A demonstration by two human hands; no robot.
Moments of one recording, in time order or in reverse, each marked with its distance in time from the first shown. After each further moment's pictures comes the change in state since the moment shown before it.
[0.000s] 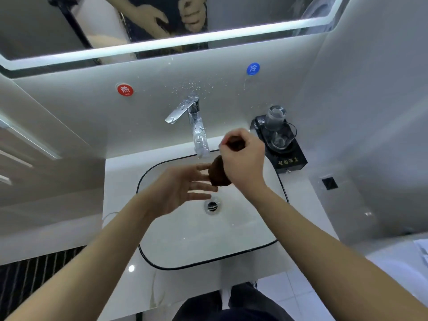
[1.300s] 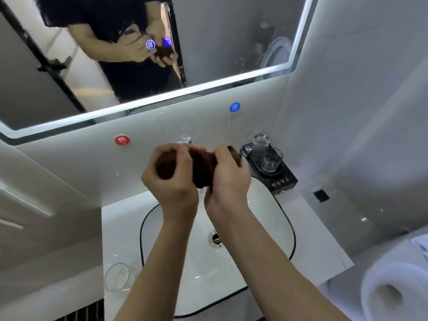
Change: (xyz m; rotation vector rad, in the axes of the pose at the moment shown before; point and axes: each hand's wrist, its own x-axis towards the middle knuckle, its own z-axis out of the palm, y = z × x) left_hand -0.023 0.074 0.059 -0.144 0.701 1.122; right_hand -0.026 -0.089 0.055 0.789 0.310 0.473
